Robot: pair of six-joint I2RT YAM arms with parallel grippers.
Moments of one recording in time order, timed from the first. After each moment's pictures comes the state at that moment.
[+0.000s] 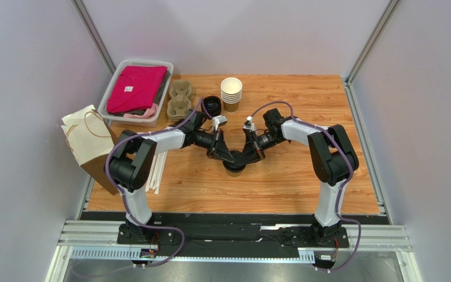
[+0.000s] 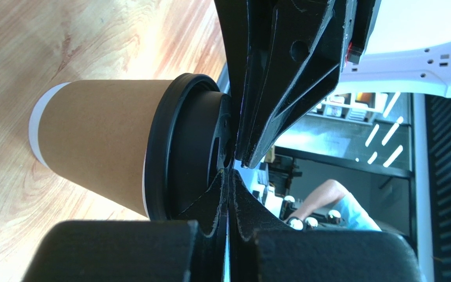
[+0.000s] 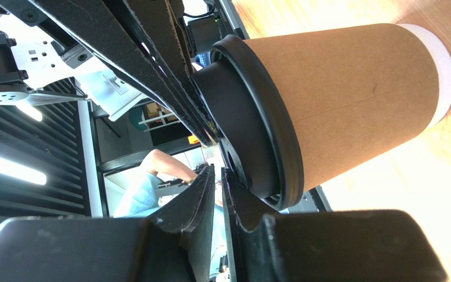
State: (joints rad) left arm -0.45 1.83 1.04 -0.12 1.15 -0.58; right arm 0.39 1.95 1.21 -0.62 -1.27 0.30
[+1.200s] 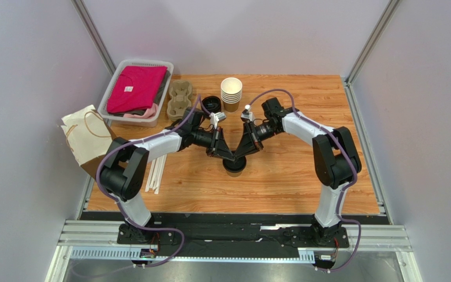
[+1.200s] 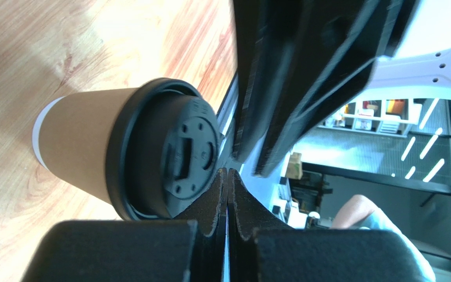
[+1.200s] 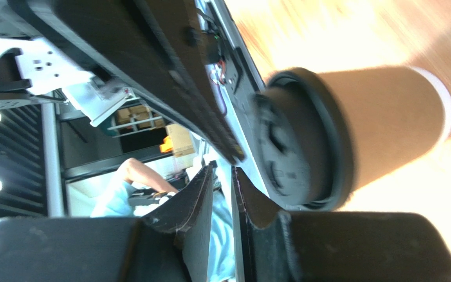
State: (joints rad) left arm -0.47 1.73 1.01 -0.06 1.07 -0.59; right arm 0.40 1.91 1.32 -0.67 -1.21 0.30
